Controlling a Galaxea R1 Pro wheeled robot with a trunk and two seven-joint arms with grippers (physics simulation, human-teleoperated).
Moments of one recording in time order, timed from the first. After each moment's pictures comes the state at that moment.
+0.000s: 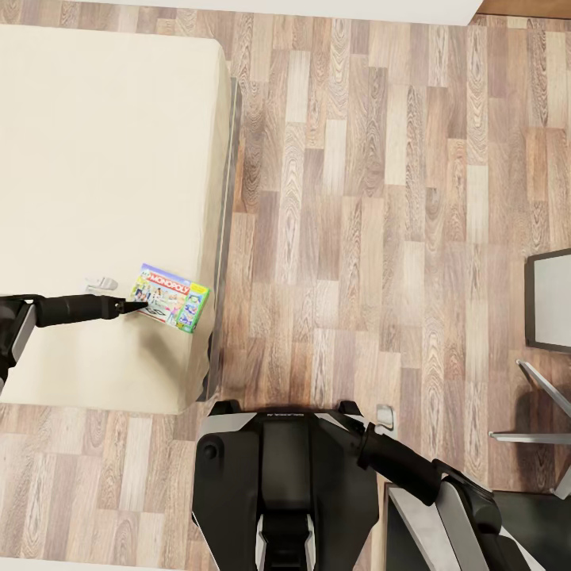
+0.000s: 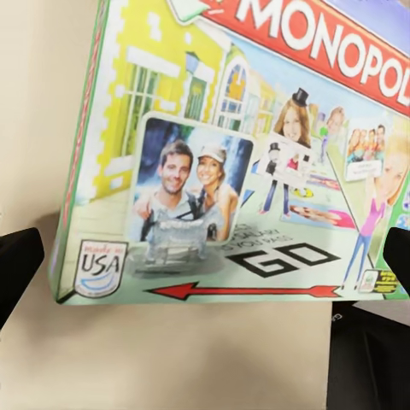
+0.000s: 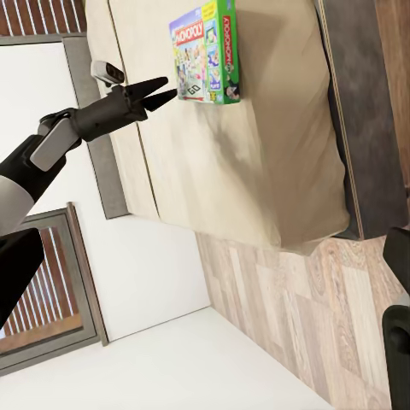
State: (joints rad) left arm -1.14 0.51 0.07 -0.70 -0.03 0.54 -1.02; right arm -0.16 0.00 -0.09 -1.55 -0.51 0.61 0.96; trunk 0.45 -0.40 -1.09
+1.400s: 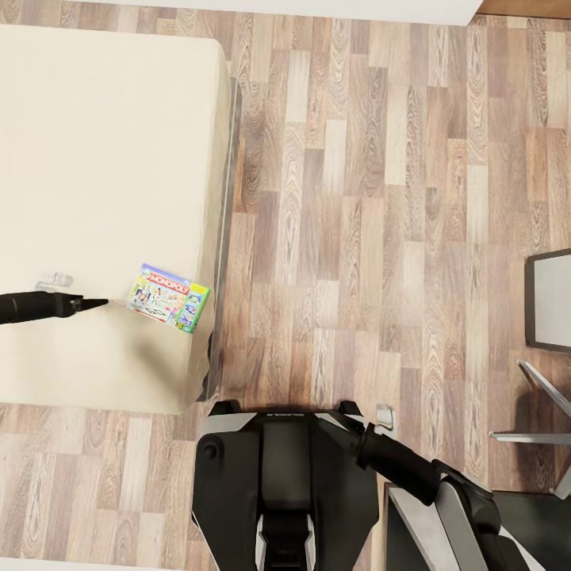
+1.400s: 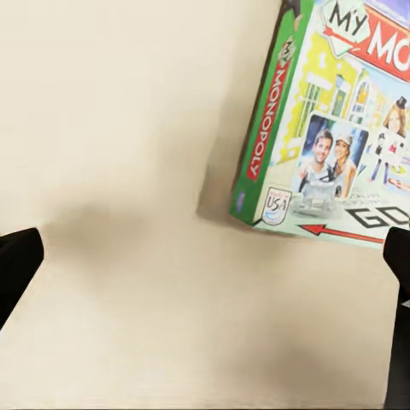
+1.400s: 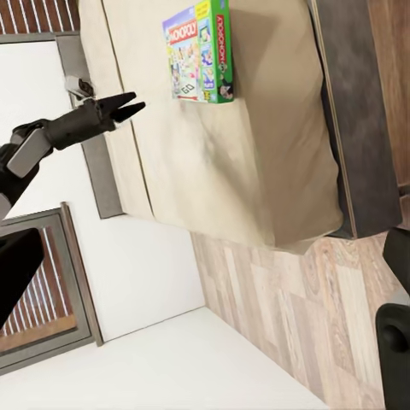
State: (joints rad) left arm -1.14 0.65 0.09 -0.71 -0.01 0.54 -1.05; right arm -0.16 0.01 -0.09 -1.55 -0.50 0.61 0.95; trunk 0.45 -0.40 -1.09
